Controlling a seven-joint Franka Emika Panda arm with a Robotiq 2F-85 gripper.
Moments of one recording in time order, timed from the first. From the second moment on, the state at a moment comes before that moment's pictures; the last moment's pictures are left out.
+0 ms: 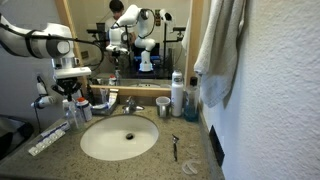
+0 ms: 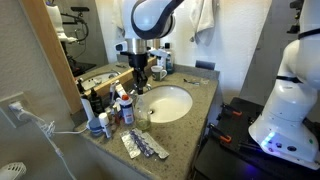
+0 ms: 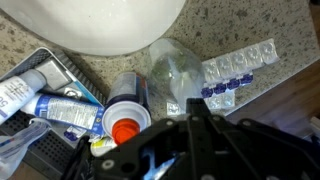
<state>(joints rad) 0.21 0.17 0.22 -2.15 0.12 2.31 -0.82</state>
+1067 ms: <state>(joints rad) 0.20 0.18 0.23 -2.15 0.12 2.32 -0.83</state>
